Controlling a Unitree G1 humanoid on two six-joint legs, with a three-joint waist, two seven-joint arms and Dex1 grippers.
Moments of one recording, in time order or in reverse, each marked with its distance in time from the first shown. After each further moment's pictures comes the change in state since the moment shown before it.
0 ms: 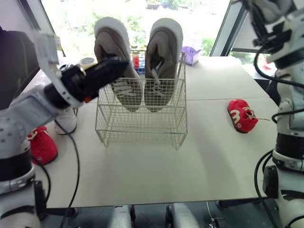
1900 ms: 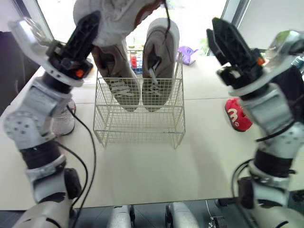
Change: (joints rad) left arm -0.024 -0.345 0.142 0.012 -0.056 -0.090 0.106; right arm 0.163 0.500 -0.120 -0.317 1.365 0.554 -0.457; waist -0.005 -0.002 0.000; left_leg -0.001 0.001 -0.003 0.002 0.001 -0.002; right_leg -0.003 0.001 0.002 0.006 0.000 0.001
